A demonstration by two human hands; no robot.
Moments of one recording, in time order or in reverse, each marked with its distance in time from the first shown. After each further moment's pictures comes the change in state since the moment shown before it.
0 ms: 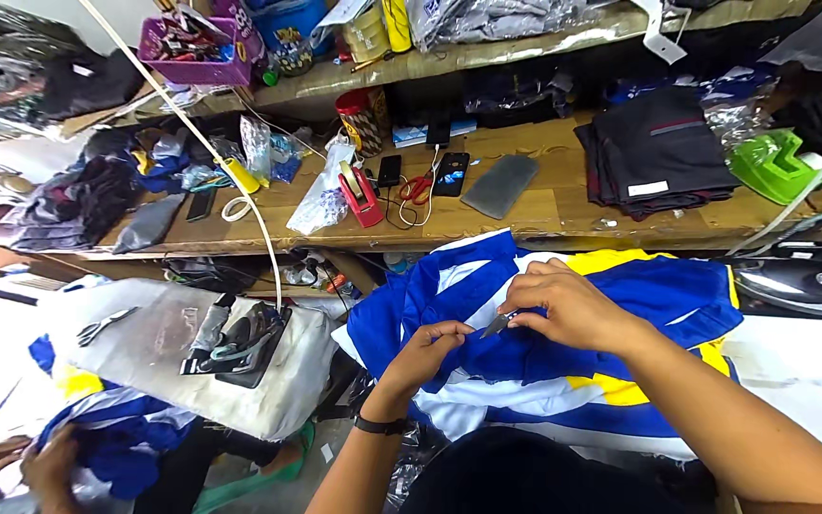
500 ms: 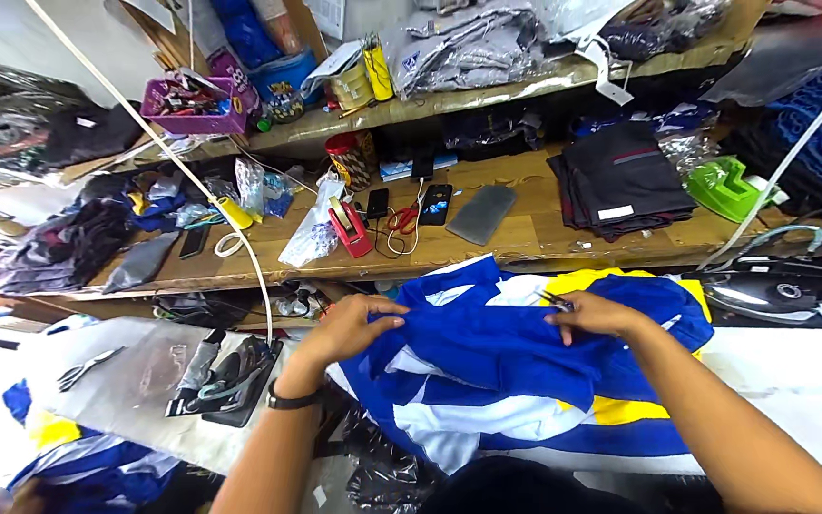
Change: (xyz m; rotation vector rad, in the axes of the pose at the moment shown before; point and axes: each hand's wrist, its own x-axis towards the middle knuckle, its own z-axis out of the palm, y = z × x) left_hand 0.026 0.083 -0.091 0.794 -0.088 0.087; right_hand -0.062 0.094 -0.003 0.681 -0.238 0.860
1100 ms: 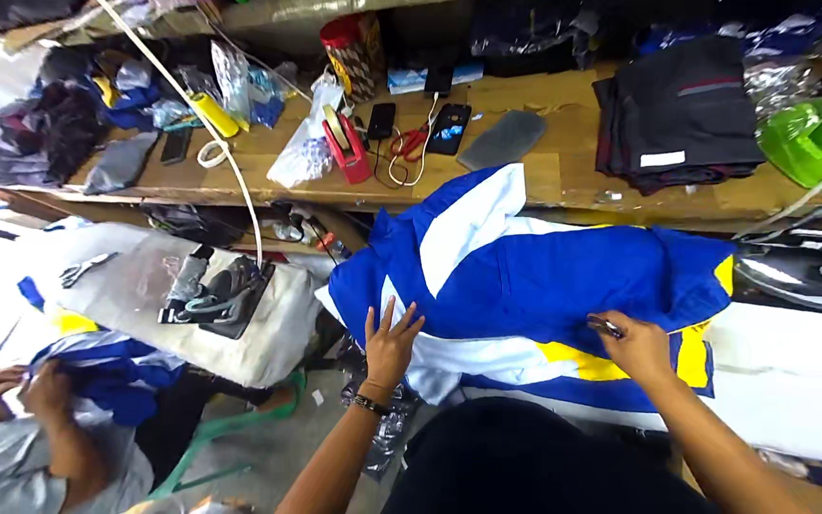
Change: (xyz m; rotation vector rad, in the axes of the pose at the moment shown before) left_hand -0.061 -0.093 0.254 0.482 0.581 -0.054; right_hand -0.069 0.134 0.059 -0.529 0.629 -0.162
